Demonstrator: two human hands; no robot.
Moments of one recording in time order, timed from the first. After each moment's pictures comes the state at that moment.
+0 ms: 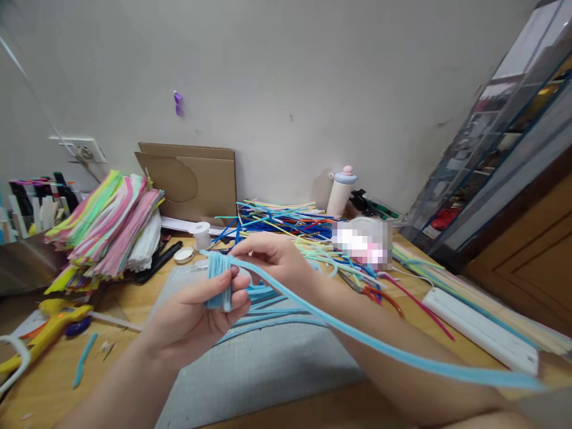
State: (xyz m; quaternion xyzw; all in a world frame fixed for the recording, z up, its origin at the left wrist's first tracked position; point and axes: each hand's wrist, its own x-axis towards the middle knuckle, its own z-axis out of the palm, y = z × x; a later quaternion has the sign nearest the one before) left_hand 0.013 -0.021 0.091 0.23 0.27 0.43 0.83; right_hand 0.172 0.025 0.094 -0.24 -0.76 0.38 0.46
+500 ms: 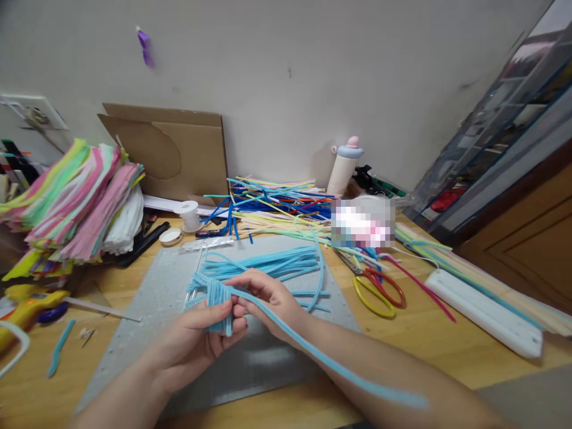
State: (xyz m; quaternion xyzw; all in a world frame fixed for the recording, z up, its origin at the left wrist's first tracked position) left_hand 0.009 -0.032 0.011 0.17 0.34 0.40 0.84; right_hand 0.171 -0.008 -0.003 -0.28 -0.63 0.57 0.45
